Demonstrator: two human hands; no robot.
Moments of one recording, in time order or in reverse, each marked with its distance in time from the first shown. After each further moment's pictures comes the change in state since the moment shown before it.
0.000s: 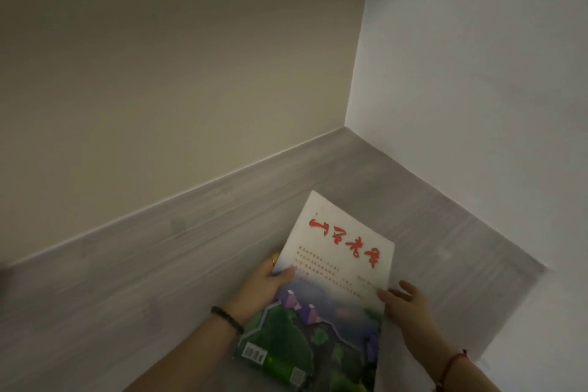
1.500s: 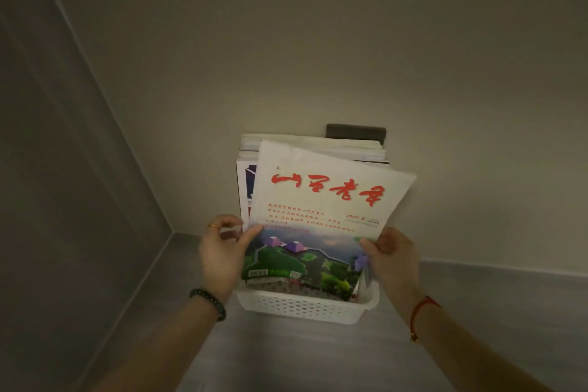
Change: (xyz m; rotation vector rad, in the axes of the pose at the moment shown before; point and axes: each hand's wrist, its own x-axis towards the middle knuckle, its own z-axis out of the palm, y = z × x) left_hand -0.323 -0.119 -0.544 -0.056 1.449 0.211; right_hand -0.313 0.035 0.587 -0.298 -0.621 -0.836
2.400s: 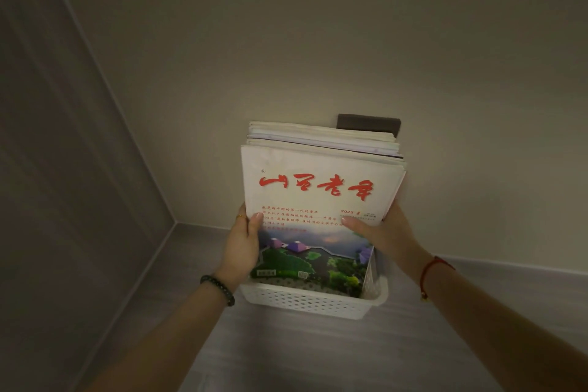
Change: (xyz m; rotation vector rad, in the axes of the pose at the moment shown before) left_hand 0.005 -0.001 0.015 -0.151 -0.308 -0.176; right_hand 0.037 -0.010 0.015 -0.020 -0.322 -0.137
